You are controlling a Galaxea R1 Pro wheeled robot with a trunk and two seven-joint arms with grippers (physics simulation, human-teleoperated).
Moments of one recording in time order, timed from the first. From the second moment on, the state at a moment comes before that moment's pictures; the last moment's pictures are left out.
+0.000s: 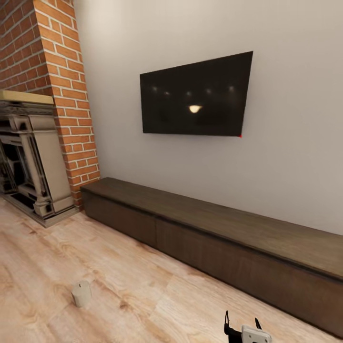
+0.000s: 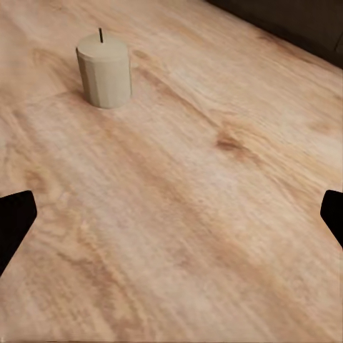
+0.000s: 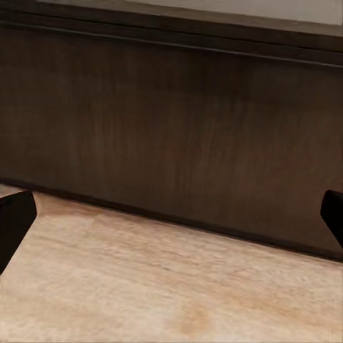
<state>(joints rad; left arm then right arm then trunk) -0.22 -0.03 -1.20 -0.03 1.47 -0.90 0.15 -0.37 0.07 0.25 0.02 -0.06 -1.01 -0.49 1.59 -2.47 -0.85</state>
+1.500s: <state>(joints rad) -0.22 -0.03 -1.20 -0.03 1.47 -0.72 0.14 -0.37 0.07 0.25 0.02 -0.04 -0.89 -0.43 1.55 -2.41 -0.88</state>
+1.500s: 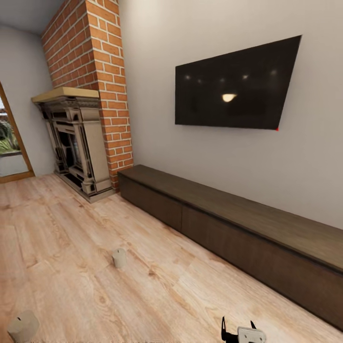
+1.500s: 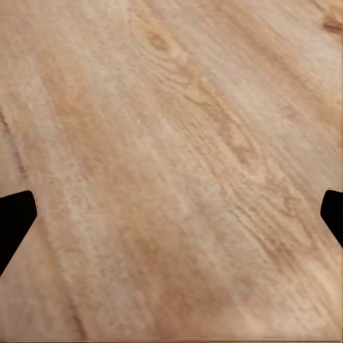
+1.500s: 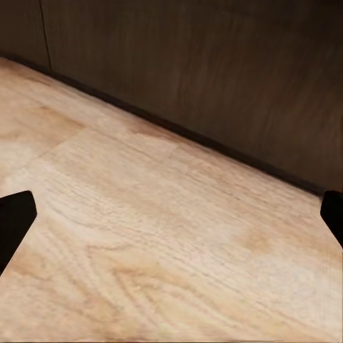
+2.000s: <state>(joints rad) -0.22 -0.03 -1.20 -0.03 1.47 -0.72 0.14 -0.37 0.07 0.25 0.02 -0.04 -0.88 -0.43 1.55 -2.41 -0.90</state>
